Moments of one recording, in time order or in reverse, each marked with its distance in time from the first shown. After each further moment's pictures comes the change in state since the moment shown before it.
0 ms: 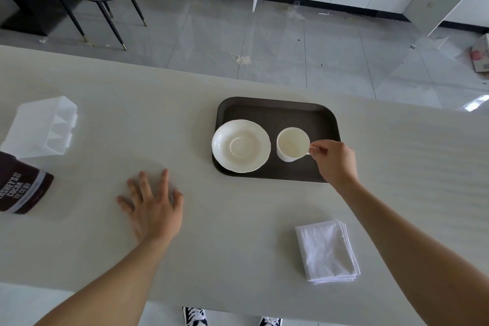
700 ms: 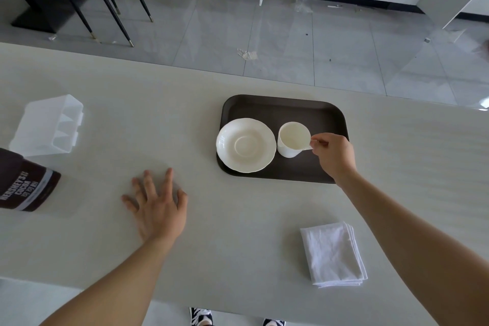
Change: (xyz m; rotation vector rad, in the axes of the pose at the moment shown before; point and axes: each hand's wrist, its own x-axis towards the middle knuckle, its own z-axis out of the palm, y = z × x) left_hand -0.002 0.004 -0.009 0.015 -0.014 -0.004; right_hand 0.027 0.007 0.022 0.077 -0.064 0.054
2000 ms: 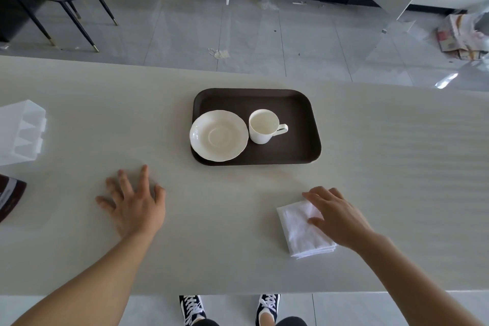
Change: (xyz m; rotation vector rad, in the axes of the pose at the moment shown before) left_hand 0.003 -0.005 0.008 0.014 -0.036 0.007; right_hand -0.162 0.080 -0.051 -0.579 -0.396 -0.272
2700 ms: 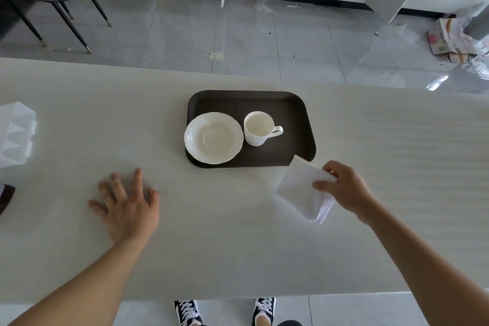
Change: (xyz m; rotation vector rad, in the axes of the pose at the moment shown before) left_hand -0.001 0.000 0.000 -0.010 0.014 0.019; right_hand 0.030 0.011 -0.057 0.702 0.149 0.408
